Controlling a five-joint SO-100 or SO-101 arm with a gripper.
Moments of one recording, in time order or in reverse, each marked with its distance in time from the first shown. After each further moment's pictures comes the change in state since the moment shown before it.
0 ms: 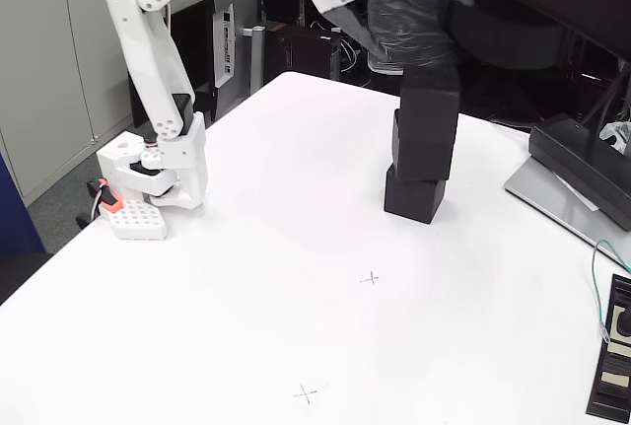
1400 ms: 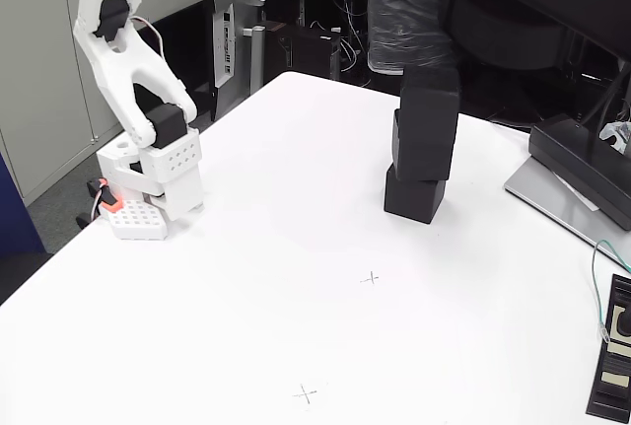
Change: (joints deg) arm 35.9 32.1 10.4 -3.9 -3.8
